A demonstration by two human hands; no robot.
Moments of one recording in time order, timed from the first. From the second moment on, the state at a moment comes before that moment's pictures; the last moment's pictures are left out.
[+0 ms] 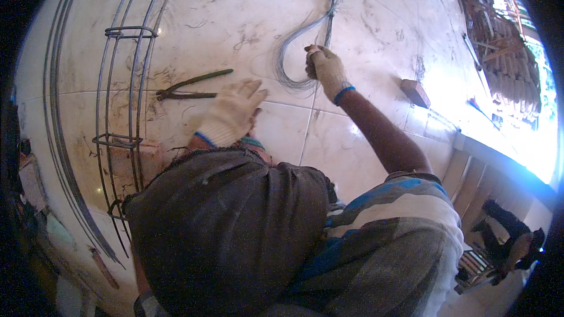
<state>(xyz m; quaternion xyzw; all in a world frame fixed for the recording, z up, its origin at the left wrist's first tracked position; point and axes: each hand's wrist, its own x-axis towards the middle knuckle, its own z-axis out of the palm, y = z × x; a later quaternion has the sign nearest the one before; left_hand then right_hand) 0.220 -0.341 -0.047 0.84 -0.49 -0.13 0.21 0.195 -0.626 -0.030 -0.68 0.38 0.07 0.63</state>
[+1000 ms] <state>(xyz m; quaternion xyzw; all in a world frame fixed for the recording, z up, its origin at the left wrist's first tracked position) 0.184 -0.443 -0.104 0.38 -0.02 -0.44 0.81 0.286 -0.453 0.179 -0.26 -0.31 0.14 0.90</state>
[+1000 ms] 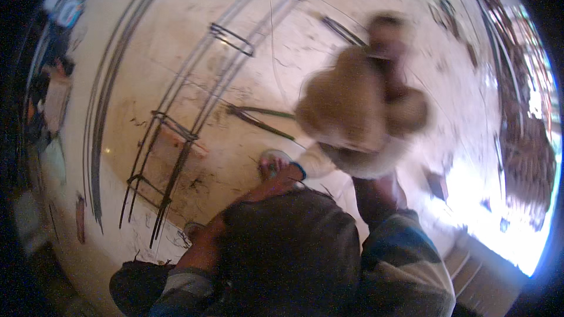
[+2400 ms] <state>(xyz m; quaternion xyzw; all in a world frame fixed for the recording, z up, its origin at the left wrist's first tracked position) 0.310 -0.222 0.049 0.43 0.21 0.04 0.88 0.270 -0.539 -0.032 -0.40 0.31 0.04 0.86</state>
